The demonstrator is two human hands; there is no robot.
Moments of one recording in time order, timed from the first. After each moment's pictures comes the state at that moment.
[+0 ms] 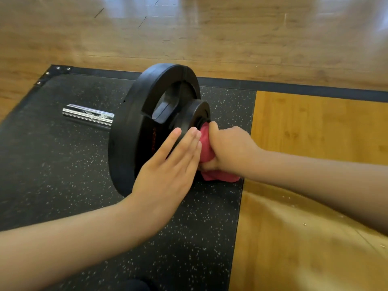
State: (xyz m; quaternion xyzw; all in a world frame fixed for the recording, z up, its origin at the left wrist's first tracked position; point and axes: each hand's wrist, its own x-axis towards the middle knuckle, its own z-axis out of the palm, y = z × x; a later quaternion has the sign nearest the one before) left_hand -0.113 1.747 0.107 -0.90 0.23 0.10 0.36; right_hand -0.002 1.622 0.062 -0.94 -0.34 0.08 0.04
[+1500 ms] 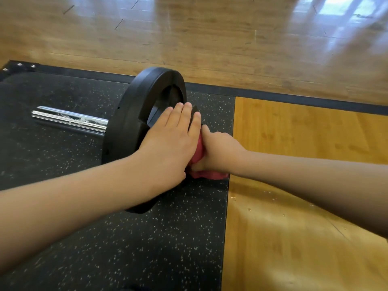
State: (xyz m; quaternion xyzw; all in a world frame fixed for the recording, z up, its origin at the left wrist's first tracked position) left_hand -0.067 1.752 0.133 -0.96 0.16 0.11 0.22; right_hand -0.014 1.629 0.068 -0.95 -0.25 0.16 0.12
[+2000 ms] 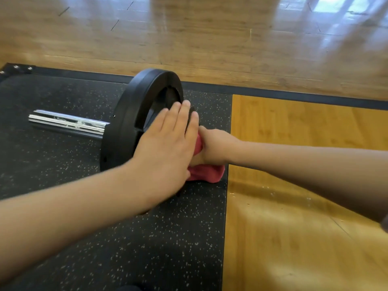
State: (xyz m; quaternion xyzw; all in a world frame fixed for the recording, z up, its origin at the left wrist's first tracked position) left_hand -0.090 1.748 0.142 -0.96 0.15 0.08 0.21; right_hand -0.003 1.629 0.059 -0.93 -0.22 0.24 0.16
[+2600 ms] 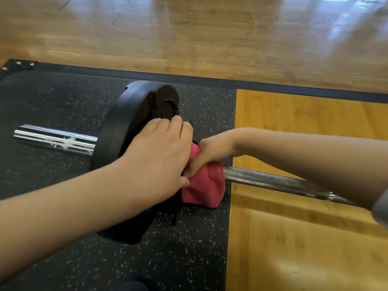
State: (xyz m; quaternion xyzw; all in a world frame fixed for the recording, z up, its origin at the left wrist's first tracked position) left_hand -0.094 1.757 0.149 -0.96 0.18 0.12 0.18; right_hand 0.001 1.633 0.069 -0.74 -0.21 0.57 0.28
